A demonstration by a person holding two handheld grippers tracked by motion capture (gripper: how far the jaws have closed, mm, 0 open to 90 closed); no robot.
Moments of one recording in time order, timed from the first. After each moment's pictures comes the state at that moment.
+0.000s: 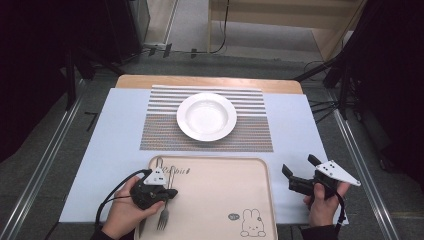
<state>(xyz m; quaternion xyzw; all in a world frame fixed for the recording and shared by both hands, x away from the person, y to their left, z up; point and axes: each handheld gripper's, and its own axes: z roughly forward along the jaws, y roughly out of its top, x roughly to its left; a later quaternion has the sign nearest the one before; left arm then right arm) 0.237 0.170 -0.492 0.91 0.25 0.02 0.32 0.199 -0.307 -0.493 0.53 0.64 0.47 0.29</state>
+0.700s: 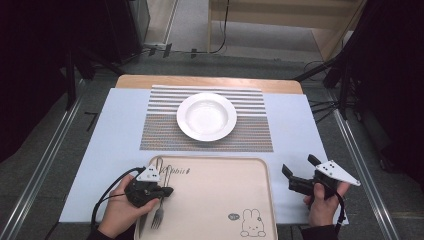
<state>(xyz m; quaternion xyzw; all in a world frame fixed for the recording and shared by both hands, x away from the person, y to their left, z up) 0.243 0.182 -0.493 0.90 0.27 0.01 0.33 0.199 -0.307 -0.494 0.53 0.64 0.47 0.29</state>
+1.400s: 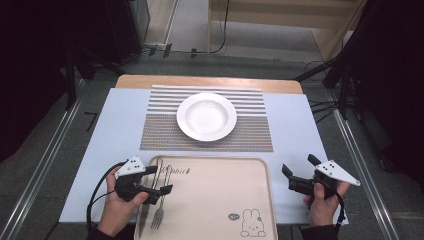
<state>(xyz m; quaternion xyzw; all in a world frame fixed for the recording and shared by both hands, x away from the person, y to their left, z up) 0.246 0.206 -0.472 0.82 0.33 0.04 0.46 0.199 -0.307 -0.493 0.53 0.64 0.47 0.29</state>
